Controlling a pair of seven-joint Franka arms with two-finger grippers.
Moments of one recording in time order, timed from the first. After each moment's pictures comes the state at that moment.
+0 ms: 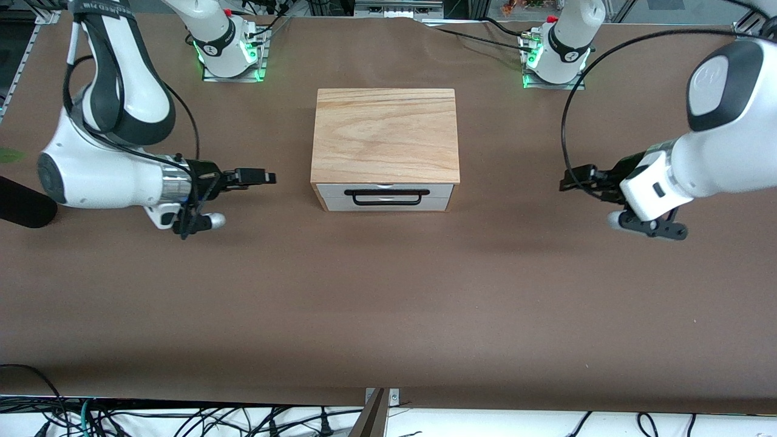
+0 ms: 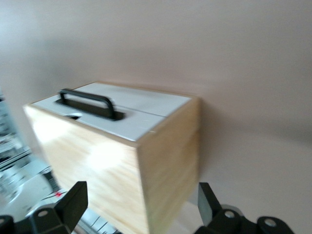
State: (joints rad) left arm -0.18 0.34 0.06 -1.42 -0.35 1.57 0.07; right arm 0.11 0.35 0.11 -1.69 0.68 1.72 -0.06
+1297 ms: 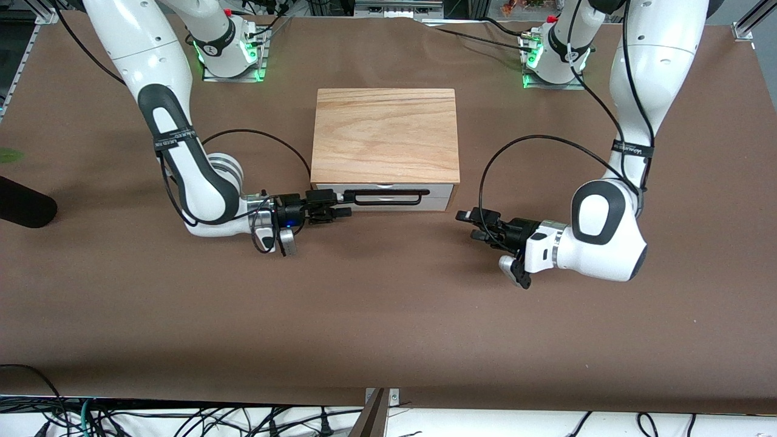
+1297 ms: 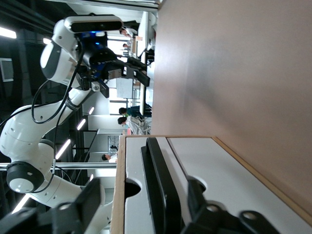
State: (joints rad) left arm -0.19 0.73 -0.01 -1.44 -1.02 1.70 0.60; right arm 0.24 0.69 0.11 -1.77 1.55 1.85 -0.94
